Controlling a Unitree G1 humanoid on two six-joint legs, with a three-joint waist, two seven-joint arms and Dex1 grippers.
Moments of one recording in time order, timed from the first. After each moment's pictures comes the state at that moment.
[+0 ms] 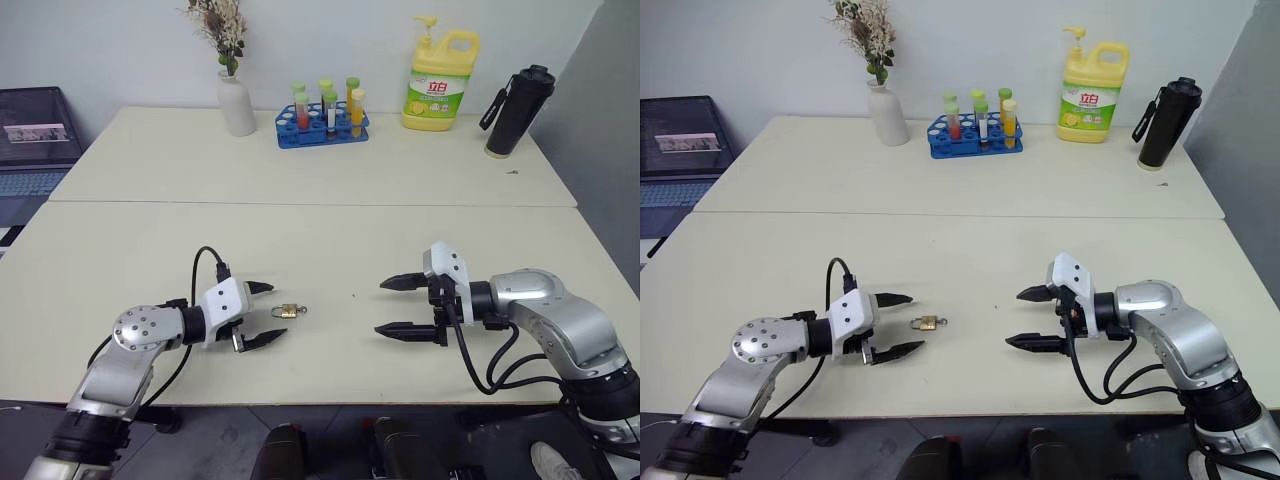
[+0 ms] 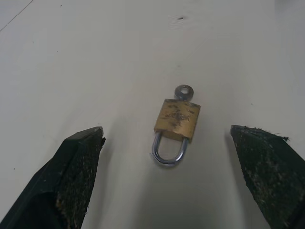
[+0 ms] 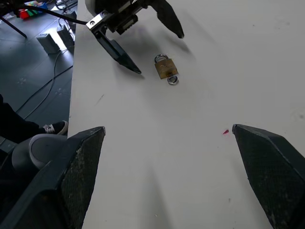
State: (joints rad) left arm -0.16 0.74 -0.06 0.01 -0.17 0.01 -1.04; right arm -0.38 -0.69 0.17 -0.34 0.45 0.71 1.07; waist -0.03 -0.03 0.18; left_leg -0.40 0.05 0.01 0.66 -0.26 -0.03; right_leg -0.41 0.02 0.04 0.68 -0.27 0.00
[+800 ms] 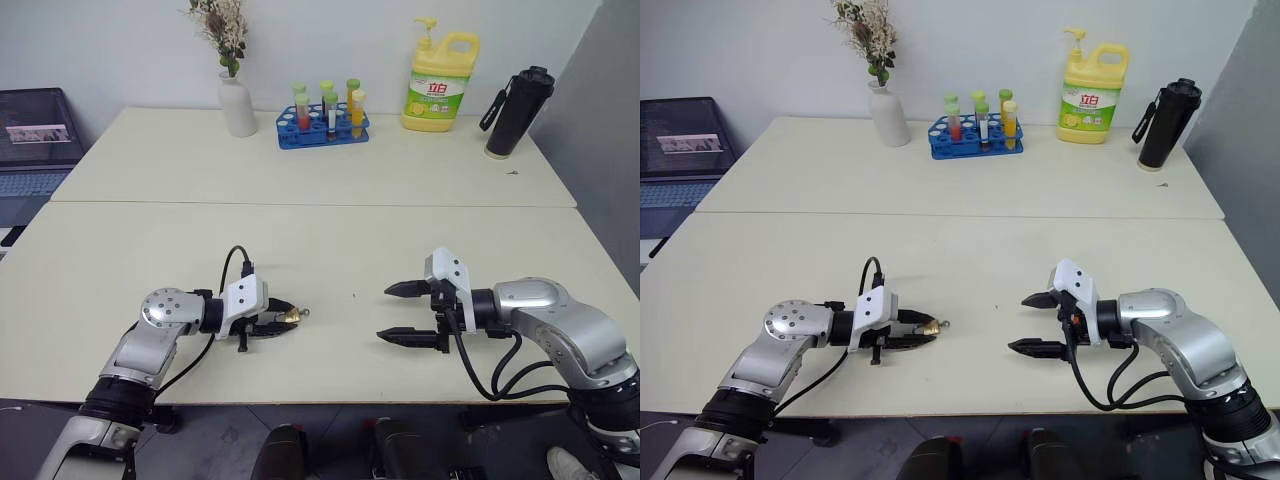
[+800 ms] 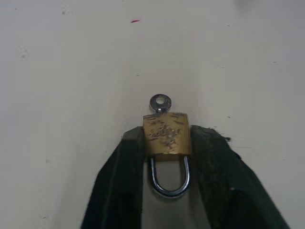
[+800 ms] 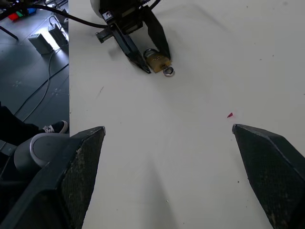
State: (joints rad) left arm -0.31 0.70 -0.15 0.19 -0.16 -0.03 -1.24; right arm -0.36 -0.71 0.17 -0.39 0.51 0.79 1.00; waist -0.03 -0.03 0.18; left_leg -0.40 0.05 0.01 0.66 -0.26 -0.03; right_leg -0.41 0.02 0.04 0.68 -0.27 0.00
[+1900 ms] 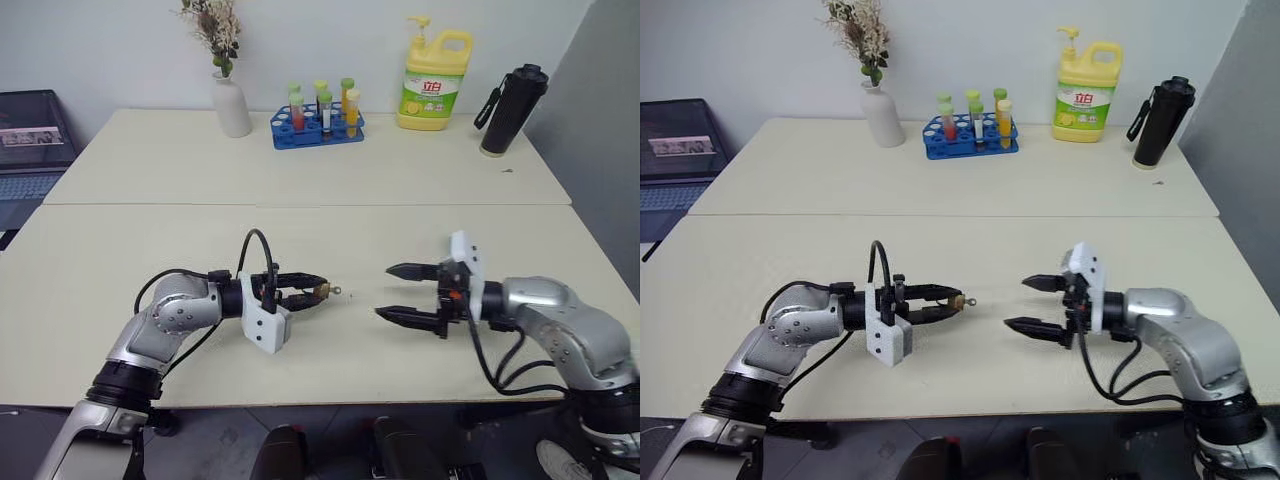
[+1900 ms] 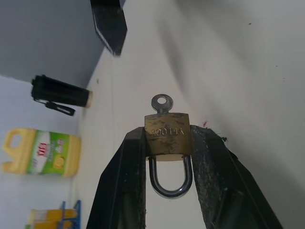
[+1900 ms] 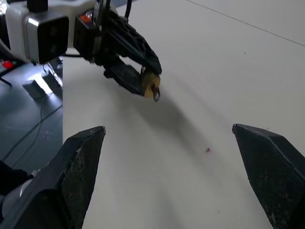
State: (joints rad) left arm -0.41 0.68 -0.16 0.17 0.25 -0.92 -0.83; right arm -0.36 -0.57 0.09 -0.38 0.61 0.77 0.90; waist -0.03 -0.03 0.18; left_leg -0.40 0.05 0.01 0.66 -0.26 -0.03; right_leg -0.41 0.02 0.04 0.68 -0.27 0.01
